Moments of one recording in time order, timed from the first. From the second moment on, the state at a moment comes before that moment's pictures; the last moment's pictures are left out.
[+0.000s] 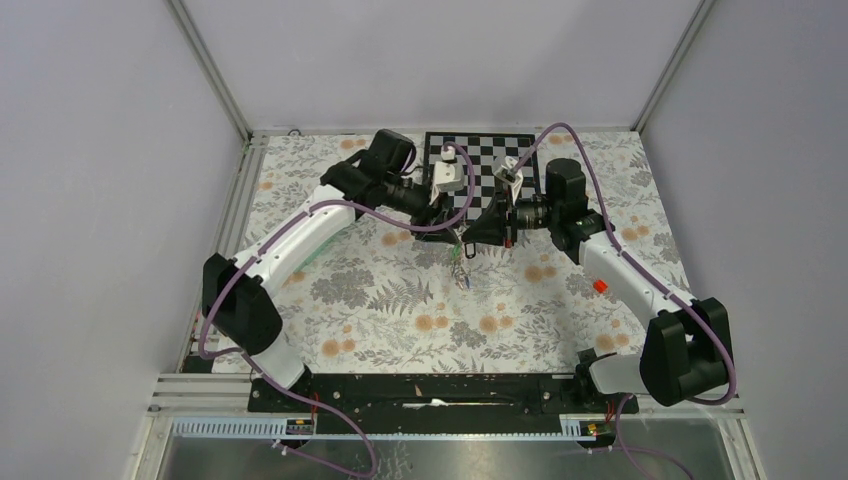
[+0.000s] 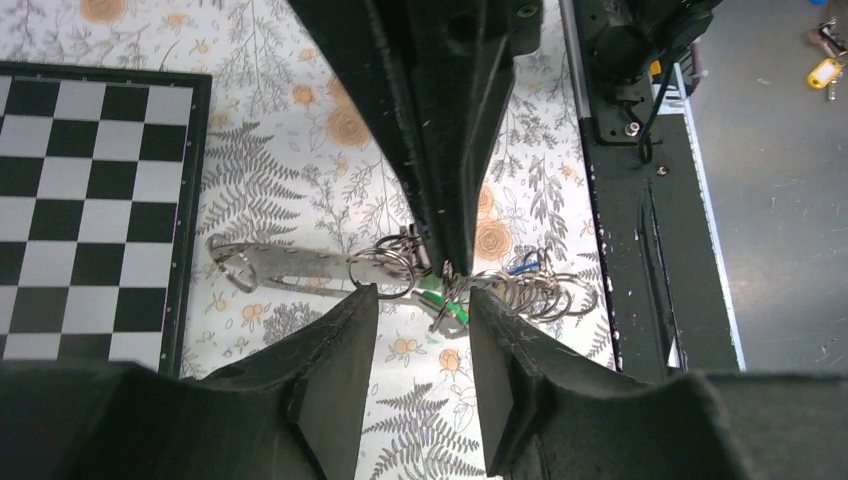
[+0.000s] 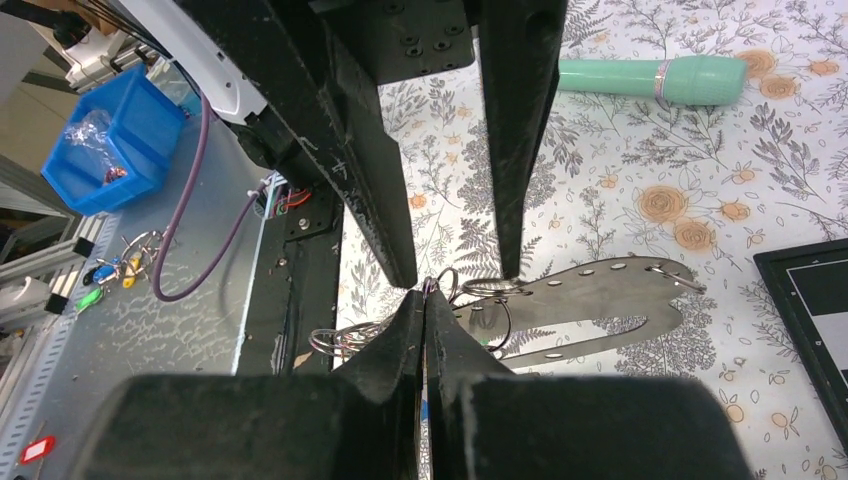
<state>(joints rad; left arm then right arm) -0.60 1.64 1.56 -0.70 0.92 0.53 0.33 1.35 0.95 0.03 -1.23 0.02</state>
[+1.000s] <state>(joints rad) -0.55 1.55 1.50 -0.73 0.99 0.71 0.31 1.35 0.94 0.13 -1.24 0.14</state>
